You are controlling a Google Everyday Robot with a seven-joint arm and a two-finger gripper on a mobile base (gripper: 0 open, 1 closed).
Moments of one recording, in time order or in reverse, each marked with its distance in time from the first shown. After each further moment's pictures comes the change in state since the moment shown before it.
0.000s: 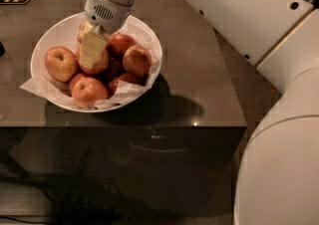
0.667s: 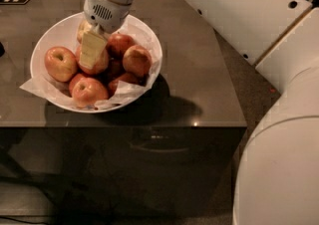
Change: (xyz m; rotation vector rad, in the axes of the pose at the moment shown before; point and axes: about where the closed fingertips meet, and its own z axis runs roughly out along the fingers) arm 0.000 0.001 0.000 0.007 0.015 -0.010
